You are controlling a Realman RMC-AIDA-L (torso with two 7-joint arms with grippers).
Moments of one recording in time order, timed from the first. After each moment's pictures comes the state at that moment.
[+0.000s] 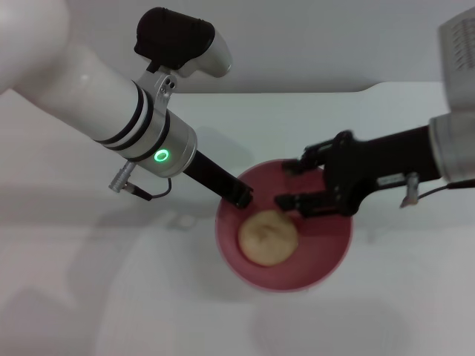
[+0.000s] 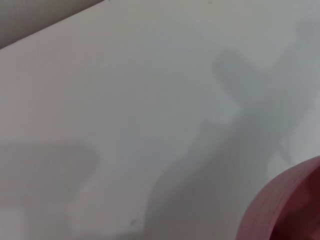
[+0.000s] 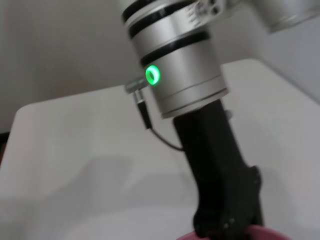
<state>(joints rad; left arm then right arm) -0.76 -2.07 1.57 1.08 2.34 1.28 -2.72 0.50 2.07 -1.25 -1.22 -1.98 -1.49 1.83</state>
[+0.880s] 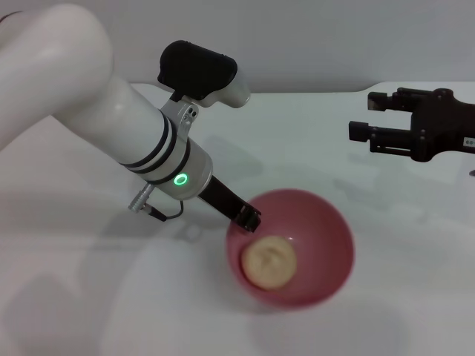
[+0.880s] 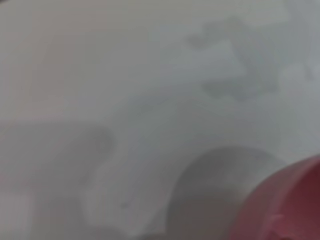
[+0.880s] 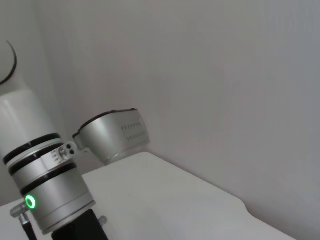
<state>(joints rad) -0.81 -2.08 1.69 0.94 2.31 1.17 -2.75 0.38 2.07 -0.92 -1.08 -1.78 -1.47 1.65</state>
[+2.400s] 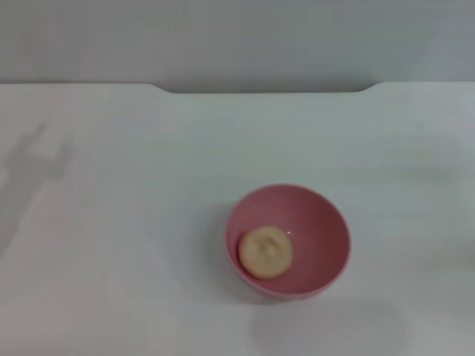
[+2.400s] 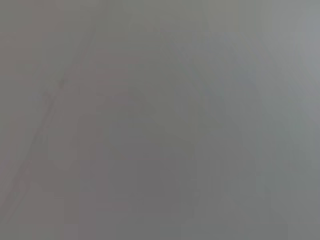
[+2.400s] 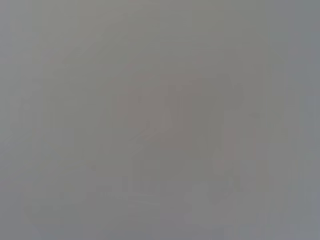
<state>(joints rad) -0.26 -2.07 0.77 0.48 0.75 1.60 -0.84 0.33 2.07 -0.48 -0.32 -1.05 -1.38 1.52</state>
